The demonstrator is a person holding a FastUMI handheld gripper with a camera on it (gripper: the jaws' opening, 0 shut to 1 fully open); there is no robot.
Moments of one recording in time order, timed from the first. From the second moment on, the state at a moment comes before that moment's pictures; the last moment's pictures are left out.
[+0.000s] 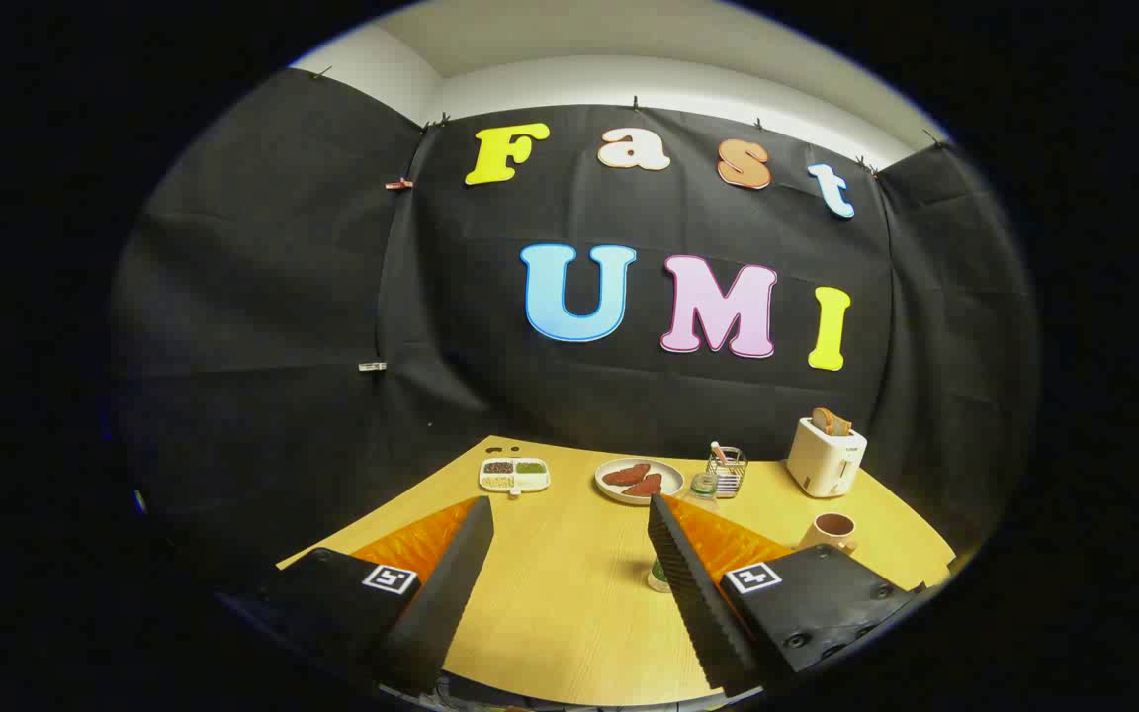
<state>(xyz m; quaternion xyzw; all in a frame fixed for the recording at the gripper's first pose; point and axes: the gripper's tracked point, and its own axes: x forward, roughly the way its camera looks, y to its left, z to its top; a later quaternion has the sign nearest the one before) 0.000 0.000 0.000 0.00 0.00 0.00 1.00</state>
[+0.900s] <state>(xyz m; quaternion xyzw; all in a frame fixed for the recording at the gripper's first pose) 0.020 -0.003 -0.011 0.02 0.01 0.02 1.00</state>
